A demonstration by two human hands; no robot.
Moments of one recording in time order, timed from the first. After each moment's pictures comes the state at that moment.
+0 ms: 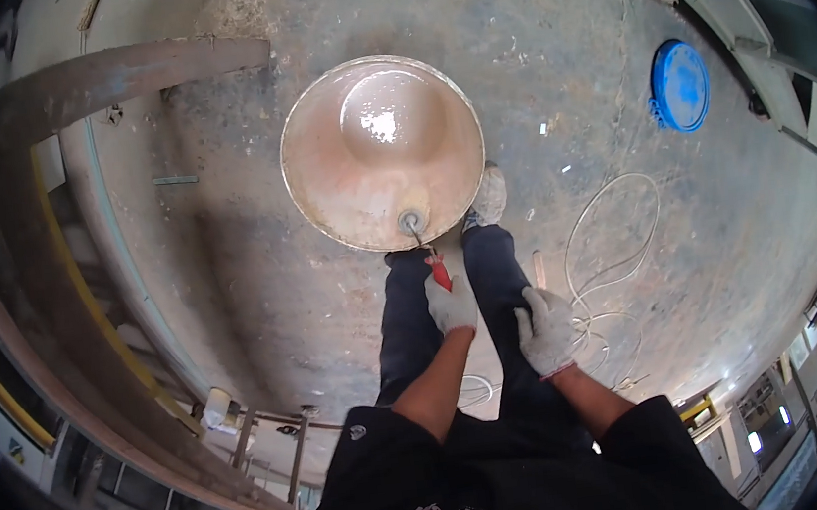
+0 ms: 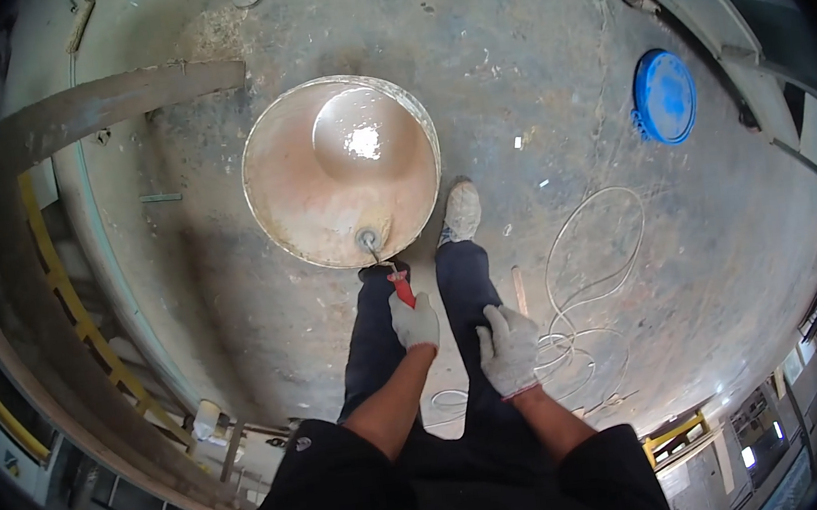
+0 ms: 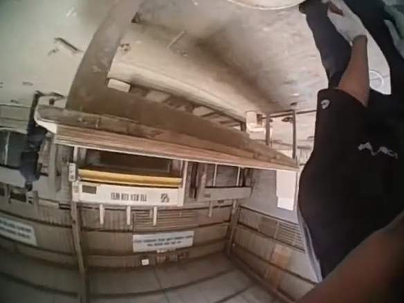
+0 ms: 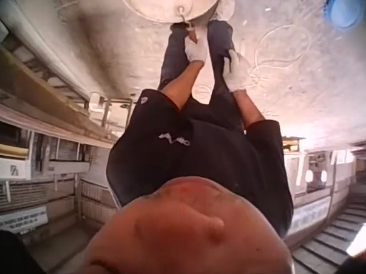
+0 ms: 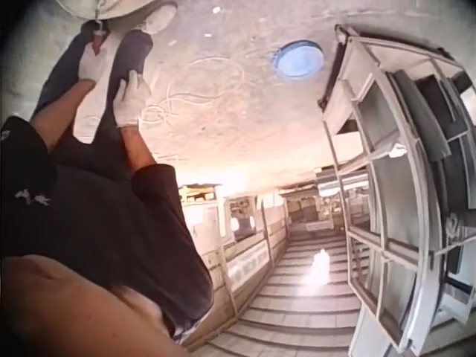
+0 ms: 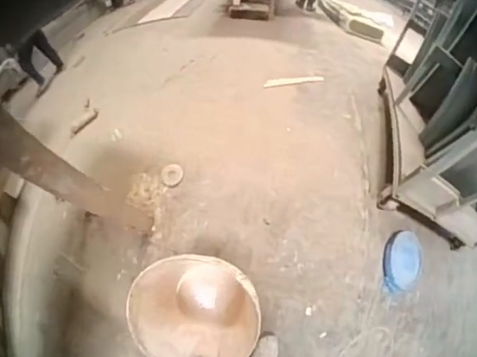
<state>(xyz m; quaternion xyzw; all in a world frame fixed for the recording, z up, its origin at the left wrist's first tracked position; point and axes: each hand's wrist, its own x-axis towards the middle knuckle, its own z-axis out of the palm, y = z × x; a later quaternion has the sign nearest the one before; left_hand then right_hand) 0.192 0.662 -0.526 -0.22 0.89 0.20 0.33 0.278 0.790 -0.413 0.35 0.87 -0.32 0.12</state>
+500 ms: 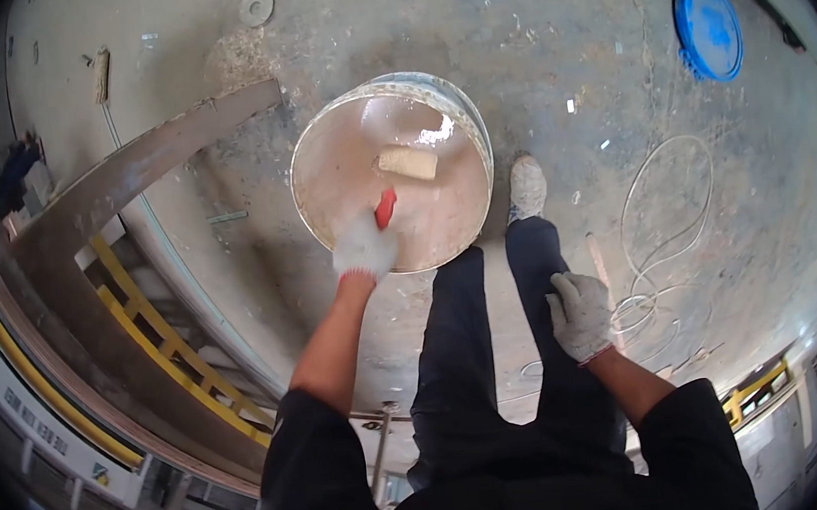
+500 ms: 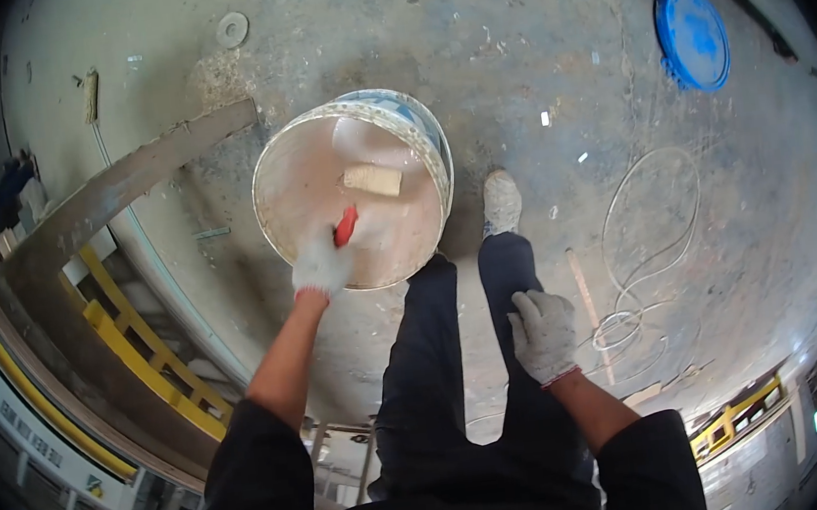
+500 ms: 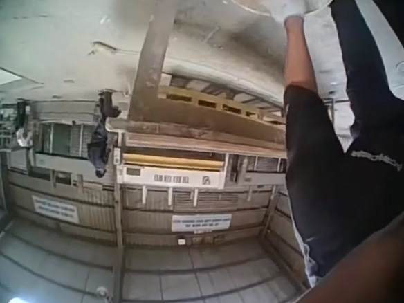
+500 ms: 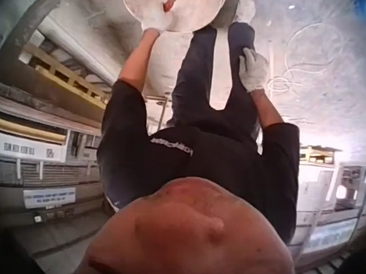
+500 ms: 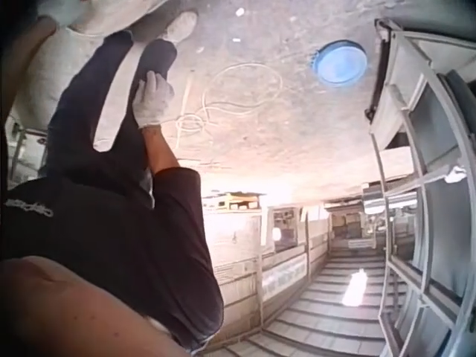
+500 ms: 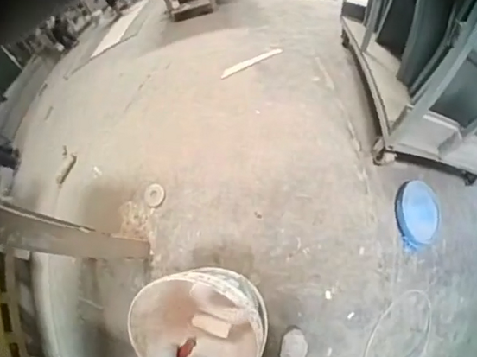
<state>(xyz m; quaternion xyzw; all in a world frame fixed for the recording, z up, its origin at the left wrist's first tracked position) -0.088 0.697 -0.495 0.18 0.87 -0.10 0.45 0.268 0.814 -0.441 0.38 0.84 -0.38 0.11</state>
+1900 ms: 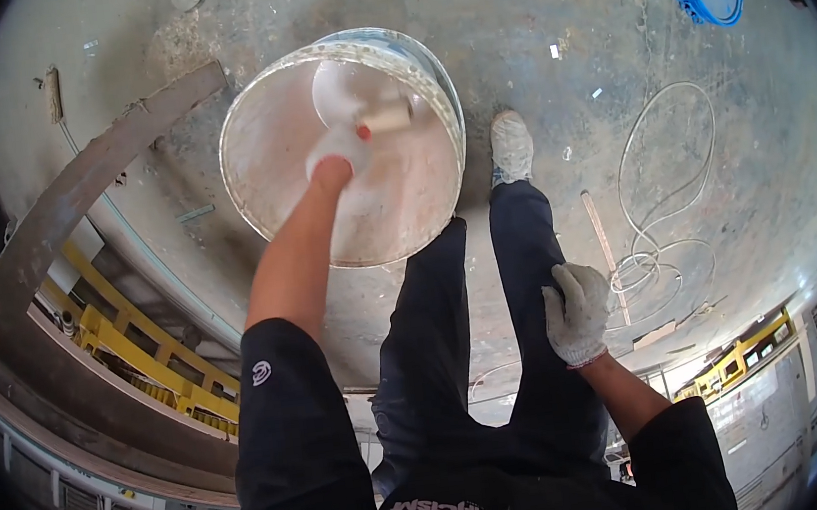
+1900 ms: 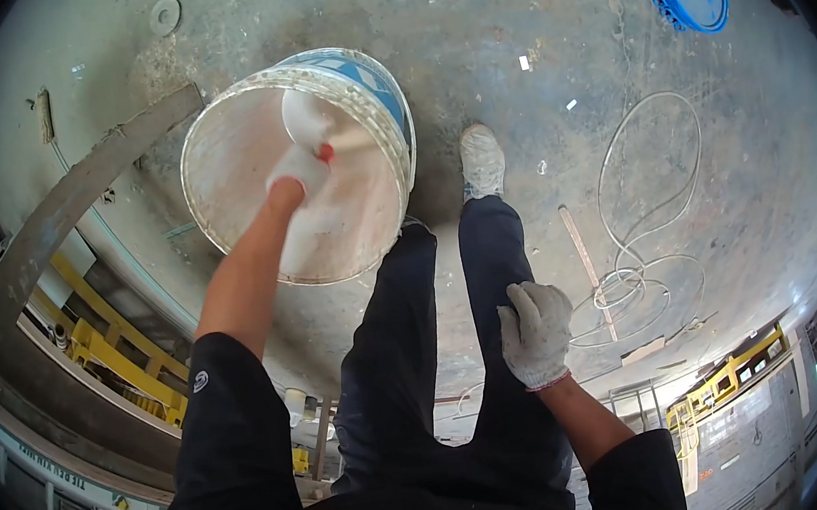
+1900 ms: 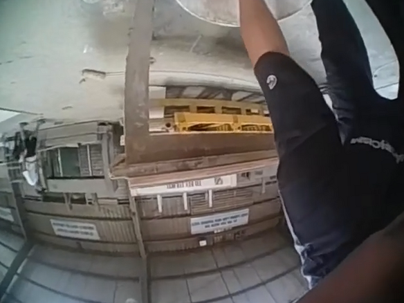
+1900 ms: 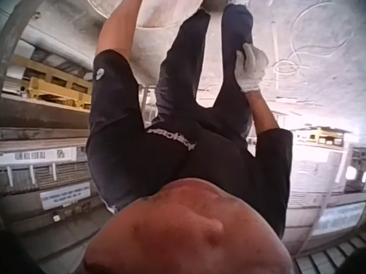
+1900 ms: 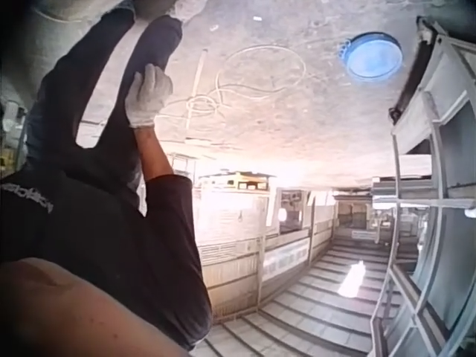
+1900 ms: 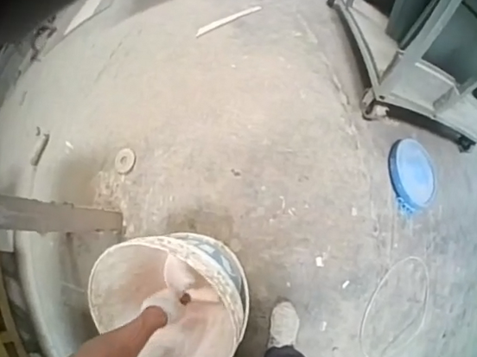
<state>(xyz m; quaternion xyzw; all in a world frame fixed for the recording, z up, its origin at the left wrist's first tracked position) -0.121 0.732 -0.663 0.30 0.78 -0.14 0.54 0.283 0.779 -0.460 0.45 0.81 -0.36 0.01</state>
